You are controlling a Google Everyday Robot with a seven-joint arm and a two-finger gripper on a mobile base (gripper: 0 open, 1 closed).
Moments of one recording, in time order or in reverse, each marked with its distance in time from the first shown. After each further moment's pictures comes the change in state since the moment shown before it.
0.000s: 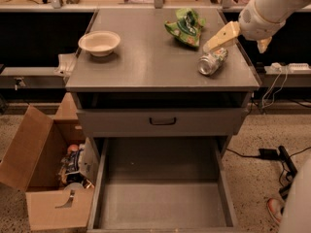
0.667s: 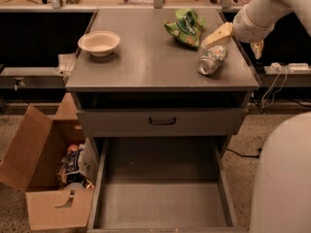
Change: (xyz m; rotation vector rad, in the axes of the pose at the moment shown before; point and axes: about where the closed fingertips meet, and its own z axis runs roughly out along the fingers) arm -0.026 -0.021 0.041 0.034 -0.009 0.246
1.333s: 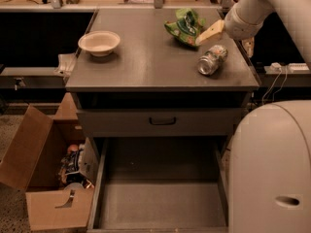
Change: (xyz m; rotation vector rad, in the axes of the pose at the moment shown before) arm -0.022 0.012 0.021 0.010 0.011 0.064
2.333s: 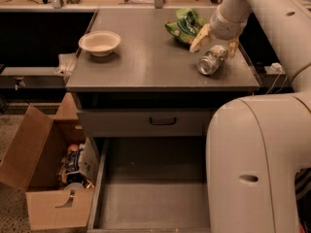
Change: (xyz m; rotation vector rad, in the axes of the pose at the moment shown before) arm 0.003 0.030 0.022 0.030 0.091 -0.039
